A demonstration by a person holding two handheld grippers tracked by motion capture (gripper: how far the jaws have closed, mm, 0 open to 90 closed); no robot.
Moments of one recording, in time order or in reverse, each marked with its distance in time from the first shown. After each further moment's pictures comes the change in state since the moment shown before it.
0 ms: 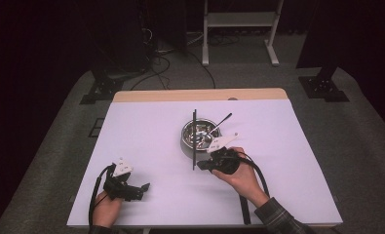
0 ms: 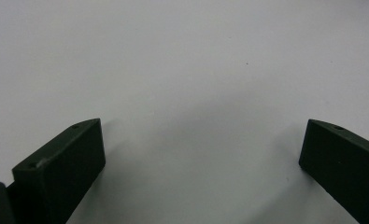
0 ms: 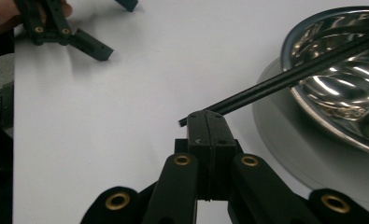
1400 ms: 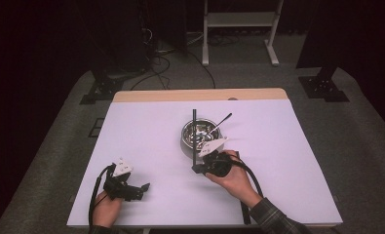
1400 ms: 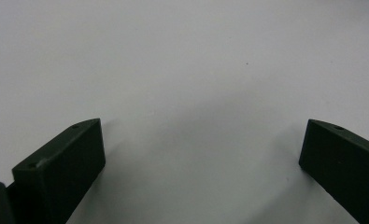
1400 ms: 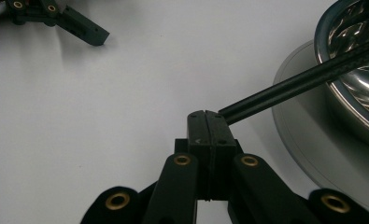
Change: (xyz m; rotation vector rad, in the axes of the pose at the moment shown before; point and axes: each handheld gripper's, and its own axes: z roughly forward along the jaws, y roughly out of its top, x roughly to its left) left arm 0.000 0.000 0.000 0.002 -0.001 0.001; right arm 0.004 0.000 0.025 0.051 0.000 -0.016
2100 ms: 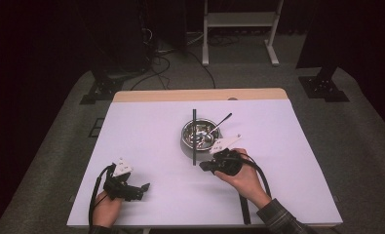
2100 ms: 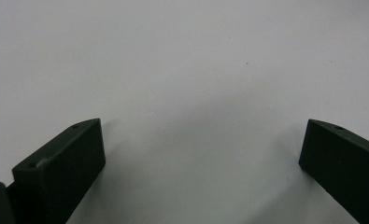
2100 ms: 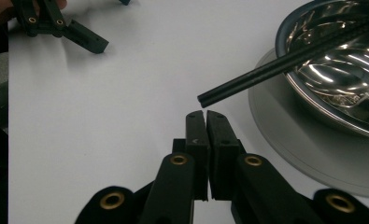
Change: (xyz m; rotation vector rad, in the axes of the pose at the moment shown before) left arm 0.000 0.000 0.000 0.001 0.000 0.001; right arm -0.007 -0.009 -0.028 -0.049 -0.013 0.026
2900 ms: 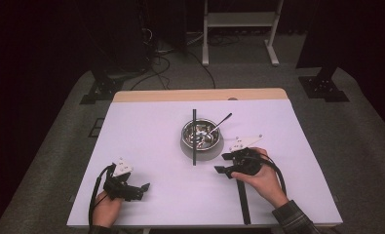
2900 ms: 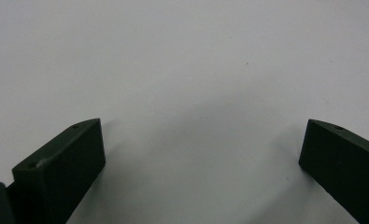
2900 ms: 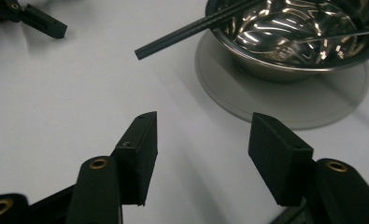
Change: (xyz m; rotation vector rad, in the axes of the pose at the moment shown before) left arm 0.000 0.000 0.000 -0.002 0.000 -0.002; right arm -0.027 -0.033 -0.031 -0.021 -0.083 0.060
